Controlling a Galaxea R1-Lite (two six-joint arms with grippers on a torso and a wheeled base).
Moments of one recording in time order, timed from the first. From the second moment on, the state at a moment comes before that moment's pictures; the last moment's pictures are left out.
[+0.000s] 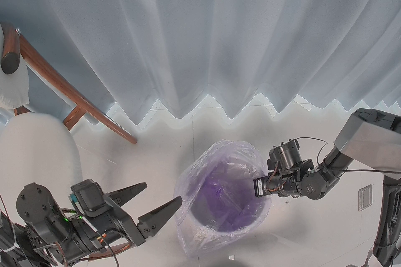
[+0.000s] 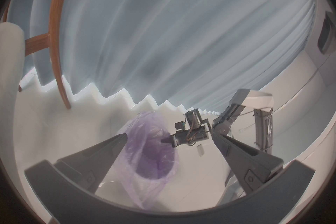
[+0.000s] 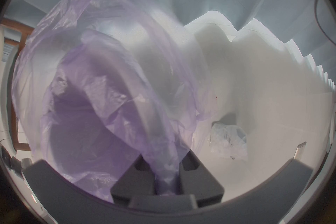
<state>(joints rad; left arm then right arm) -0.79 1.60 -0.03 -1.47 0.04 -0.43 0.34 2.24 -0.89 -0.49 -0.06 0.22</state>
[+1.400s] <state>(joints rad) -0.76 1.88 -0.43 -1.17 0.16 0.01 0.41 1.81 -0.74 -0.37 -0.07 0.13</state>
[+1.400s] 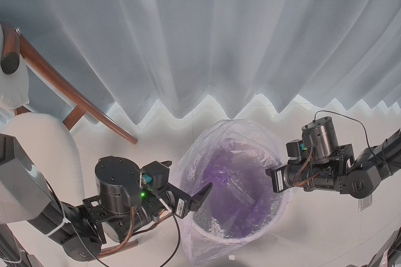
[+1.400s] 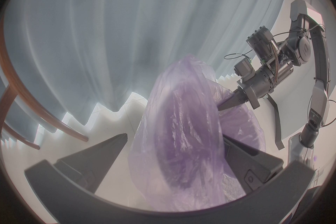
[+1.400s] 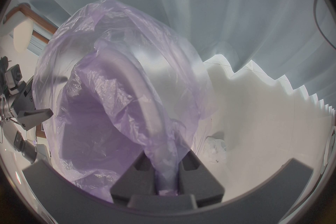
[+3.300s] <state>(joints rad) -0.71 1.81 -0.31 -1.17 0.19 -0.26 0.25 1.66 -0.47 -0.77 0.56 0.09</state>
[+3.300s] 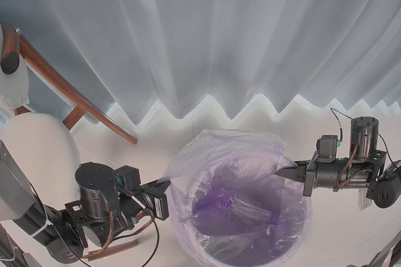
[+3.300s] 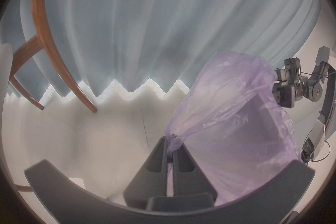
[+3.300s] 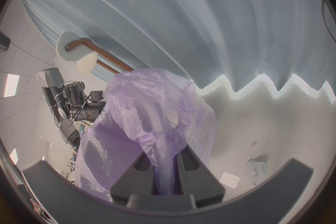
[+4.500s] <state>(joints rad) -0.80 2.05 -0.13 -1.51 0.28 -0.43 0.16 1.76 -0.50 -0.92 0.54 0.16</state>
